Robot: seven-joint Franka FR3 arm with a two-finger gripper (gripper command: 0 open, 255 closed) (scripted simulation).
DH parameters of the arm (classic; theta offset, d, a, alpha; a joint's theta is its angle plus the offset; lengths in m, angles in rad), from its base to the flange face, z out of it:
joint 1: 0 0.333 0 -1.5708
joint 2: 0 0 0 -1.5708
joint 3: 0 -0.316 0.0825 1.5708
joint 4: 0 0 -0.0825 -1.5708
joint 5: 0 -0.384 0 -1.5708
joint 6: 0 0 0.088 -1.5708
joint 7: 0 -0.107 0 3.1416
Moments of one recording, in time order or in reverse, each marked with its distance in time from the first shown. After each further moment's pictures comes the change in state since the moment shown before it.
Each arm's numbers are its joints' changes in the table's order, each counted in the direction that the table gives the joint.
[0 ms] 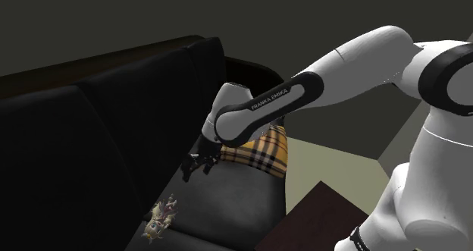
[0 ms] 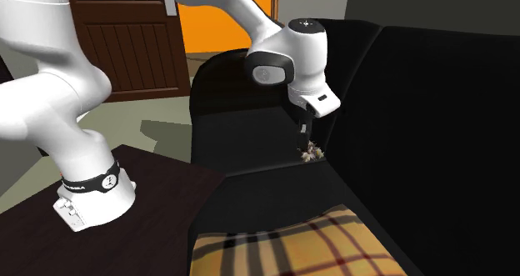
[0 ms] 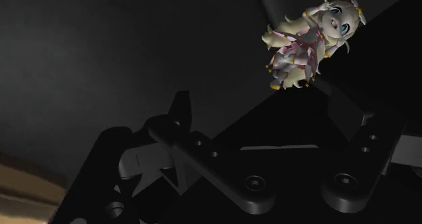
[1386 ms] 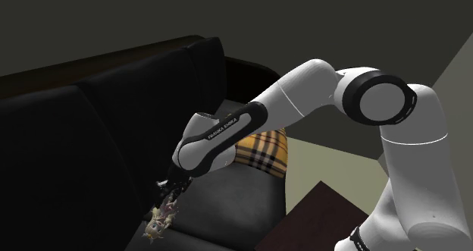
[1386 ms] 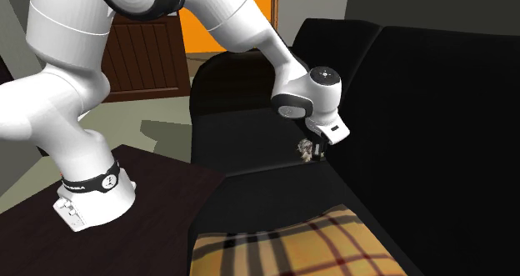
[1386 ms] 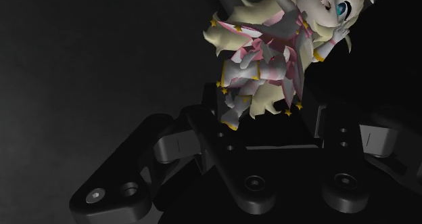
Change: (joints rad) arm 0.055 0.388 -0.049 -0.270 -0.046 0.137 0.007
